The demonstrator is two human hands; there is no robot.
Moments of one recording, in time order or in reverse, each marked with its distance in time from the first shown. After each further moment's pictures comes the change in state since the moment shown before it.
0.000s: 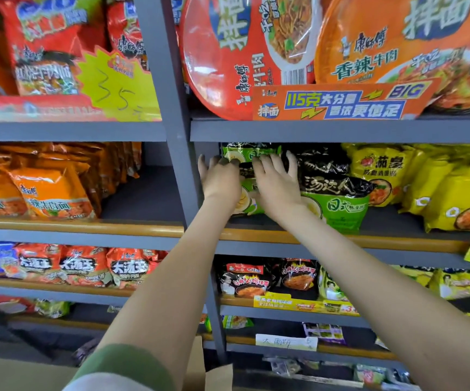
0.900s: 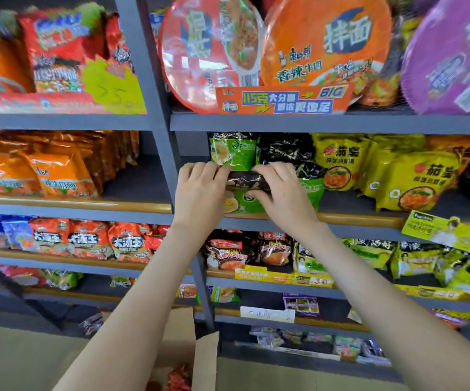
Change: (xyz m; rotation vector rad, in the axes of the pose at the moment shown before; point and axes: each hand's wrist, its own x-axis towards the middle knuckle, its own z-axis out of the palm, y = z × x) left_hand -0.131 0.019 -0.060 0.024 0.526 0.272; right_hand -0.108 0.057 -0.076 0.666 0.252 -0.086
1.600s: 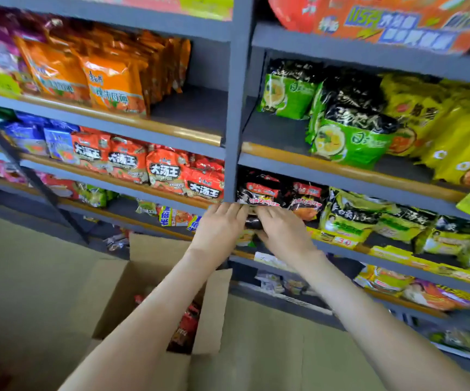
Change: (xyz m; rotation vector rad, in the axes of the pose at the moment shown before) left_hand -0.187 -0.002 -0.008 -0.117 -0.396 -0.004; right_hand -0.124 -0.088 0.081 -0.170 -0.535 -0.149
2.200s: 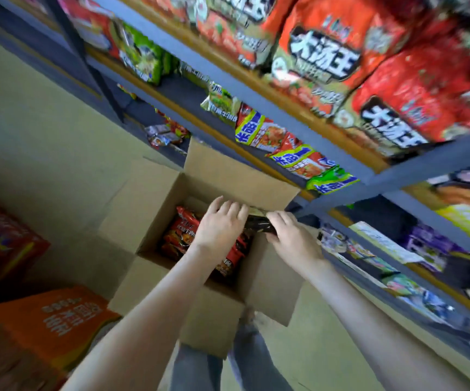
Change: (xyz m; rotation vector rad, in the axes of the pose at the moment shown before) left_hand -0.203 -0.189 0.257 -0.194 -0.633 -0.306; right_hand 0.077 -0.156 0.336 0.314 -0.488 0.023
